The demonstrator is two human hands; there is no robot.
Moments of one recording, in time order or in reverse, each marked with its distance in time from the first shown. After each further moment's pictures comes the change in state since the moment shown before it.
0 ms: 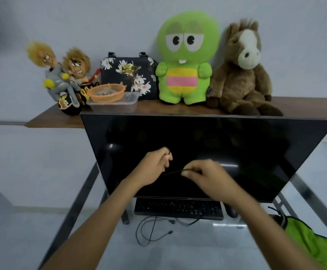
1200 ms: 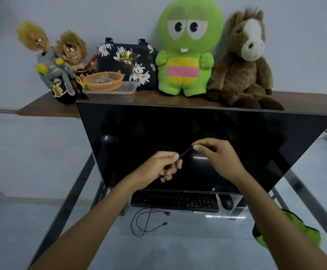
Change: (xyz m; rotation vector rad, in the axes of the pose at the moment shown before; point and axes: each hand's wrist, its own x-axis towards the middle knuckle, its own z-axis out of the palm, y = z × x) left_hand -0.023 0.029 0.007 -0.649 -0.312 -0.148; right_hand 0.023 0.034 -0.013 0.237 0.233 -0.003
